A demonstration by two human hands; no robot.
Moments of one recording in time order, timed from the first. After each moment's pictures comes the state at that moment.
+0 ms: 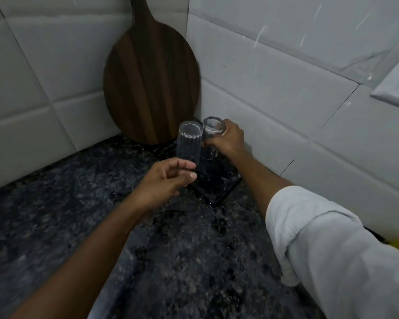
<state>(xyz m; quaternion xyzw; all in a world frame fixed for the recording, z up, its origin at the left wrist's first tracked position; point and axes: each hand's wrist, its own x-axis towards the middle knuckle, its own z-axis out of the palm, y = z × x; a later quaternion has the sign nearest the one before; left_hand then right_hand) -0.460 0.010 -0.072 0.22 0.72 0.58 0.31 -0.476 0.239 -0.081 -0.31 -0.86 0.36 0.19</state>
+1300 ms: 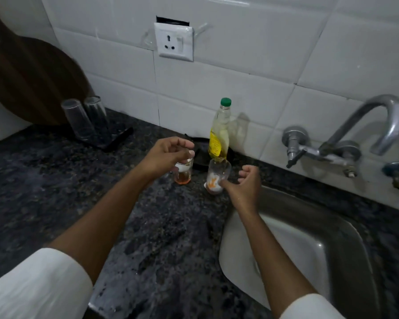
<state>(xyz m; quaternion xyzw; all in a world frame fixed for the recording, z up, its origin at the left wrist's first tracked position) -0.099 0.112 0.017 0.38 0.70 0.51 0.33 0.079 0.228 -0.068 -0.52 -0.66 0.40 0.35</state>
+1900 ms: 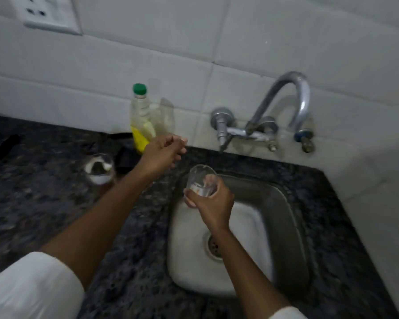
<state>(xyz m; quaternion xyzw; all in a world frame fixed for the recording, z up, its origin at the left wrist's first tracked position) -0.009 0.255 -0.019 0.42 0.62 0.51 0.42 0.155 0.229 -0.080 -0.60 -0.61 0.30 0.42</state>
